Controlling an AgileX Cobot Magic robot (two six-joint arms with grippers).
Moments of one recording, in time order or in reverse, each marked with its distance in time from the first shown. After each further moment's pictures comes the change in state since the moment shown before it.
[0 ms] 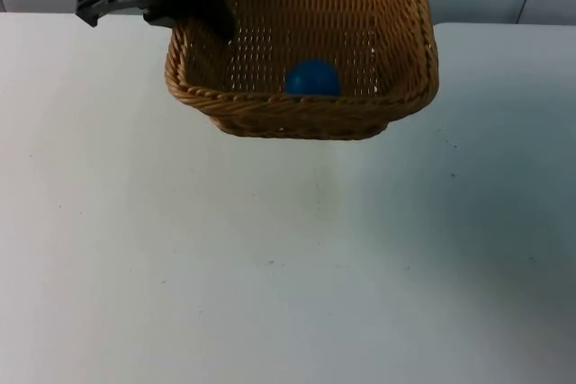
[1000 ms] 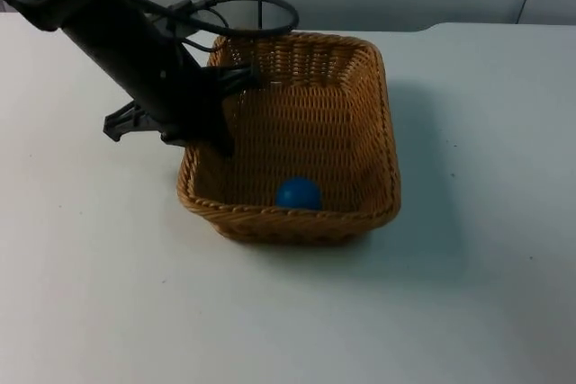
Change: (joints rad) right arm 0.000 0.000 0.000 -0.106 0.006 0.043; left arm 0.007 0.277 0.002 -0.060 -0.091 0.108
